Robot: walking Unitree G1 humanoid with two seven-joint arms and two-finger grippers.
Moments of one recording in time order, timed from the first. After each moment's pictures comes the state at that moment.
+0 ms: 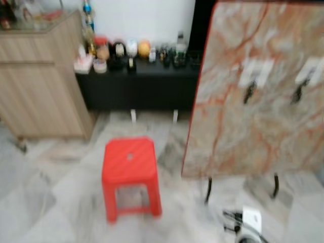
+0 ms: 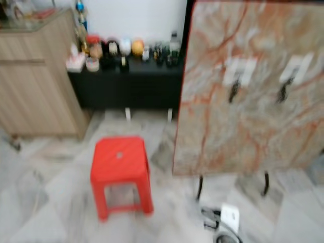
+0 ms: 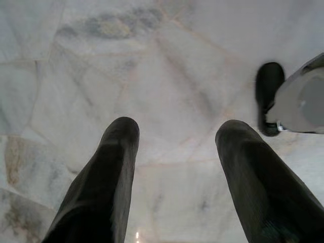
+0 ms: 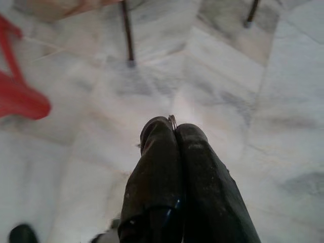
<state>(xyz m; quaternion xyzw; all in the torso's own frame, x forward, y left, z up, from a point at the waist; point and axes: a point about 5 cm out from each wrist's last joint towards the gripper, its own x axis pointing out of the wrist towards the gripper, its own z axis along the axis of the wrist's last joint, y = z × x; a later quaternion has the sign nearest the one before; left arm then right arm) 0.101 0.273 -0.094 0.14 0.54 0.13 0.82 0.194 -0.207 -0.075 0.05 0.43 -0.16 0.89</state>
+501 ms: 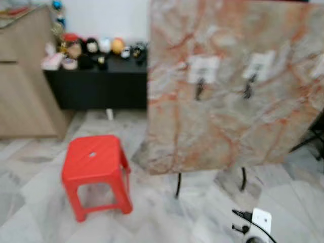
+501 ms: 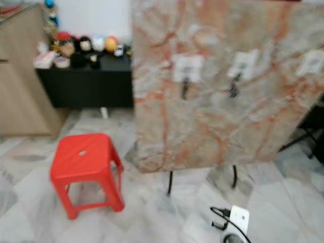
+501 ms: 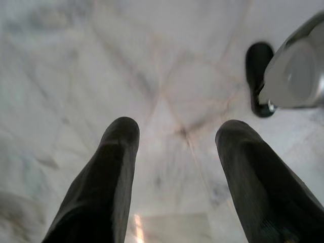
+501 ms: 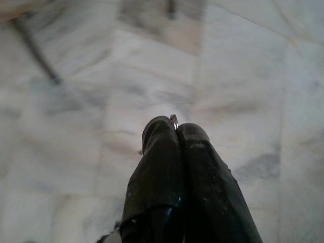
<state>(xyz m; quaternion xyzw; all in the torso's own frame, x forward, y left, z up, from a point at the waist) 0.074 0.265 -0.102 0.13 0.57 0.12 0.81 0.194 -0.221 -0.073 0.08 0.42 -0.19 0.88</state>
